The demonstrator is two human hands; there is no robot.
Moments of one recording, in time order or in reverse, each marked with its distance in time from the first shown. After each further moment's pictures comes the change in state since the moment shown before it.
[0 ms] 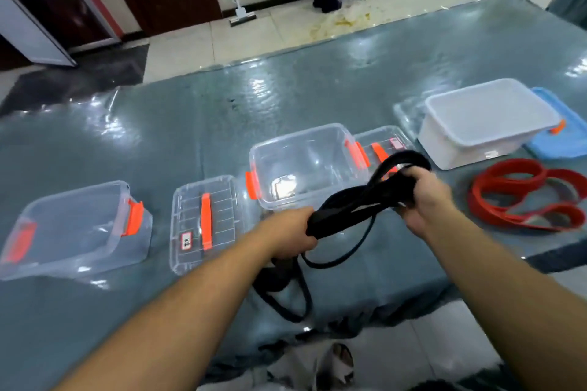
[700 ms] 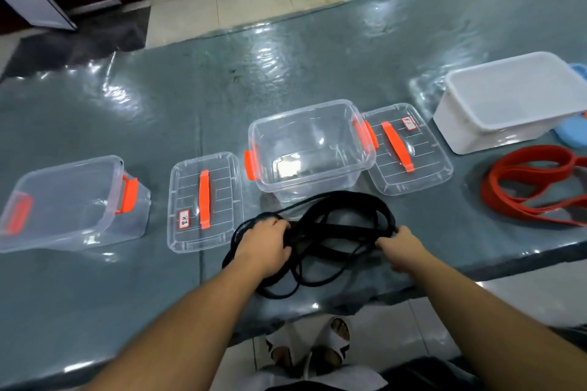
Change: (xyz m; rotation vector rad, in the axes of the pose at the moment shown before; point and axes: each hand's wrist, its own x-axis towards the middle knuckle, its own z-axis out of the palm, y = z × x) left_hand 0.009 -0.064 0.092 0.126 0.115 -0.196; right_hand 0.037 0.120 -0.064 -1.092 -0.041 0.178
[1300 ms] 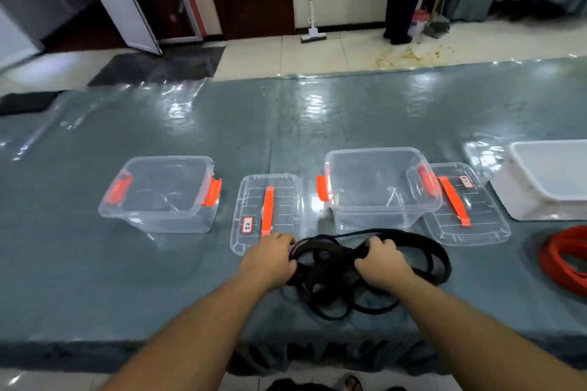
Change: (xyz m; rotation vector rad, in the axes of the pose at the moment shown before) left_hand -0.083 -0.095 -0.034 -0.195 0.148 -0.161; right_hand -0.105 -0.103 0.102 -0.612 -0.017 -0.398
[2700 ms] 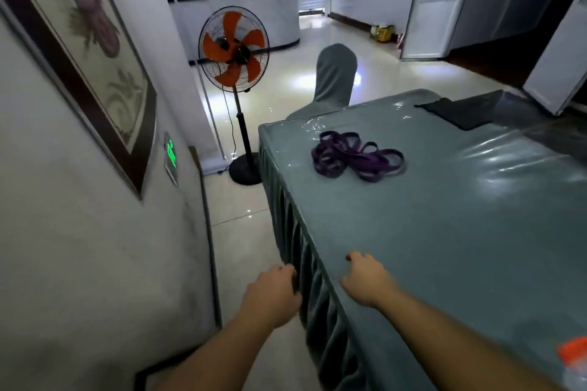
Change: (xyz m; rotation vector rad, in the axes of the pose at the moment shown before) left_hand -0.372 -0.605 -0.062 -0.515 0.380 -1.152; right_hand -0.197 -0.694 0.461 -0.793 -0.431 -1.121
